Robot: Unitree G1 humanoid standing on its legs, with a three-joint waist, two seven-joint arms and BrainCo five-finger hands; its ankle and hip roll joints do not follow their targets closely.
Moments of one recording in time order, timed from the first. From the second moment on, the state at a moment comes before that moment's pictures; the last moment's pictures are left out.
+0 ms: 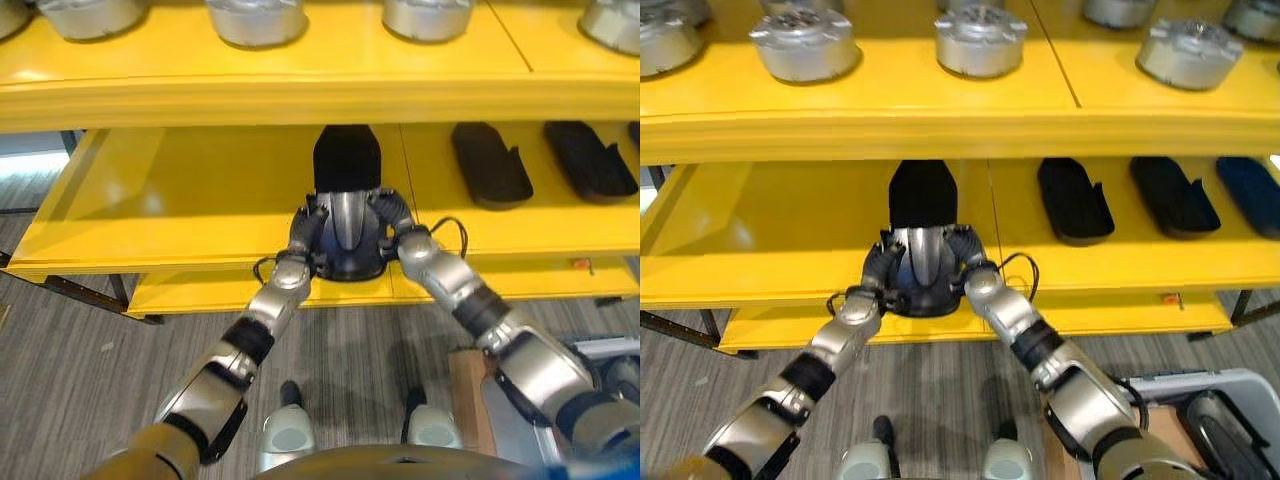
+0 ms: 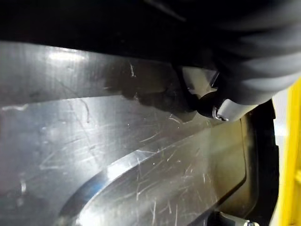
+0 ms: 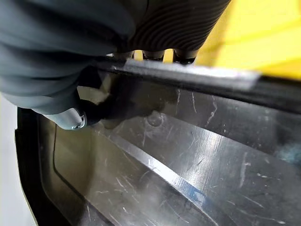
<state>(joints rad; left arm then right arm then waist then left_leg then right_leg) -0.61 0.23 -0.45 0.61 -0.53 -0.10 0.37 -0.82 -0.25 0.60 0.49 0.45 0.30 -0.41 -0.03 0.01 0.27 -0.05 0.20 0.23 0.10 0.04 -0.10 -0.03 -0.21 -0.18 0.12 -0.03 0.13</state>
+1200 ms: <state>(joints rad) -0.96 0.26 -0.46 0.81 -0.72 -0.08 0.33 -1.20 -0.26 0.63 0.80 0.47 0.23 -0.37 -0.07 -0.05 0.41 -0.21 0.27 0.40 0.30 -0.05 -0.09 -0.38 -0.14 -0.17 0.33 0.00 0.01</state>
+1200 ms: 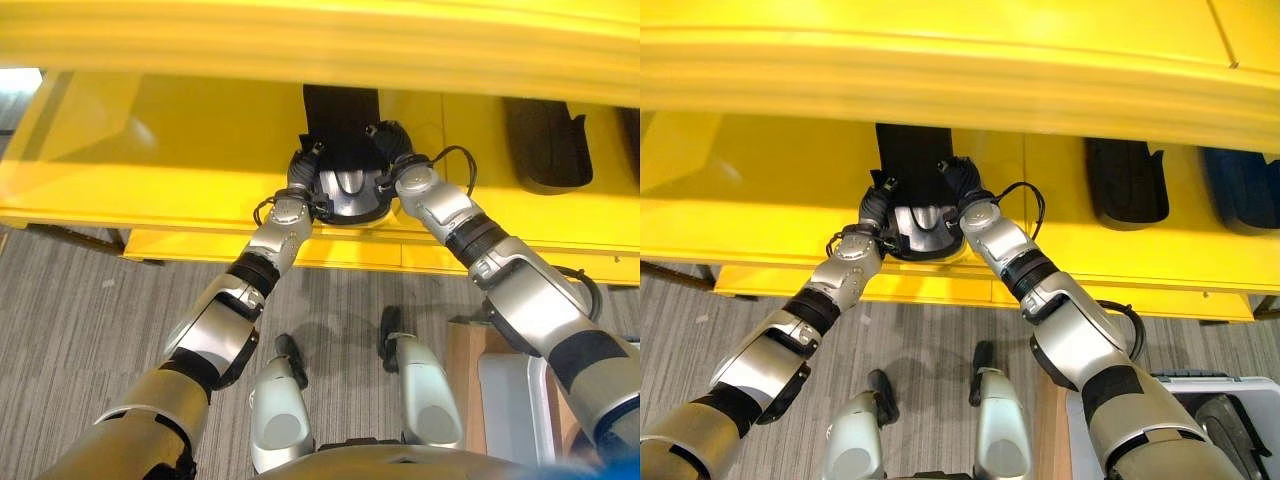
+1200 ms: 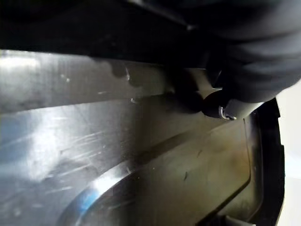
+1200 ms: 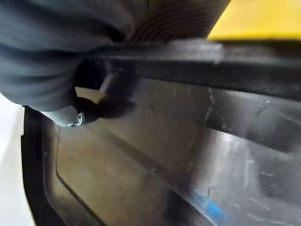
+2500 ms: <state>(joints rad) -1.19 0.23 -0.52 0.89 -0.65 -0.03 0.40 -1.30 -0.29 0.56 0.70 0.34 -0.05 -0.60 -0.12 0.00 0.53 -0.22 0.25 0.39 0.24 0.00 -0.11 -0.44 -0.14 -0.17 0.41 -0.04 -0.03</state>
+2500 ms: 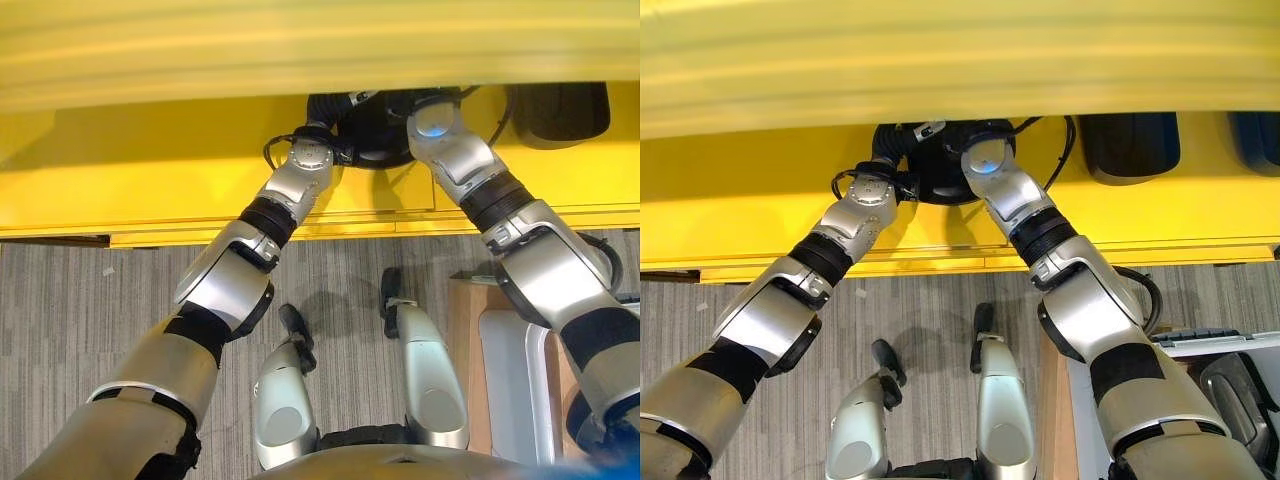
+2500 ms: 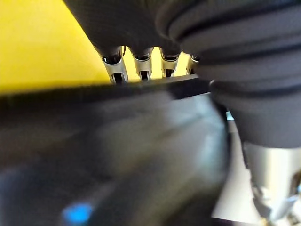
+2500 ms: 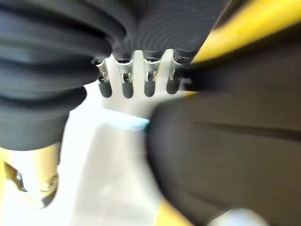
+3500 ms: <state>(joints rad) -0.95 0.30 -0.38 0.68 -0.28 -0.22 0.96 -1.25 -0.33 0.55 0.25 -0.13 -0.13 -0.80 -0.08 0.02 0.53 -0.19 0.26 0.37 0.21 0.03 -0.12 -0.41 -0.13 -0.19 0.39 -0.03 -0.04</state>
